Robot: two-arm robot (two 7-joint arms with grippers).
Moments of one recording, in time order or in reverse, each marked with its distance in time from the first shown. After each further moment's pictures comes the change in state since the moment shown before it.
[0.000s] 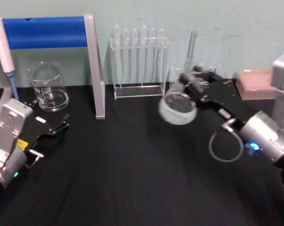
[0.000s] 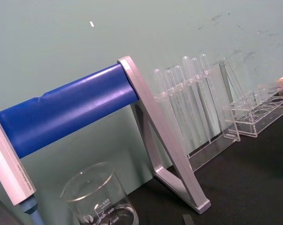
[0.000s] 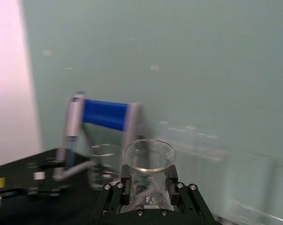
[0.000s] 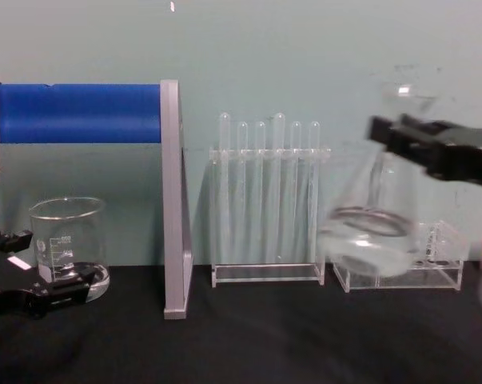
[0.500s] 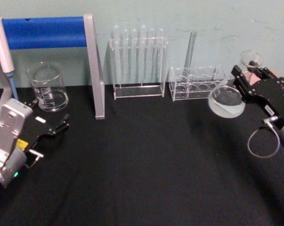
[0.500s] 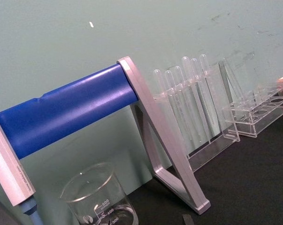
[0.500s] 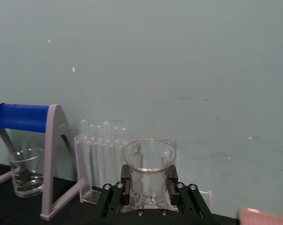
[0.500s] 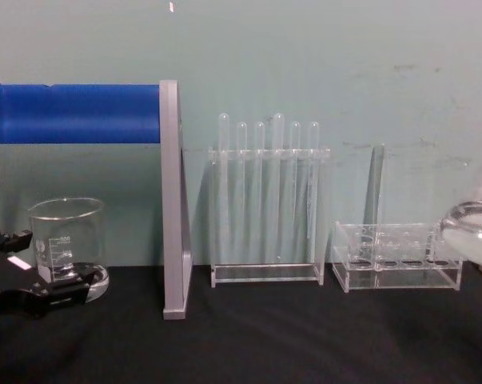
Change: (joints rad) left arm 0.000 0.000 0.000 0.000 0.000 0.000 0.000; right arm -0.133 0.010 0.191 -0.068 -0.039 0.006 -0.168
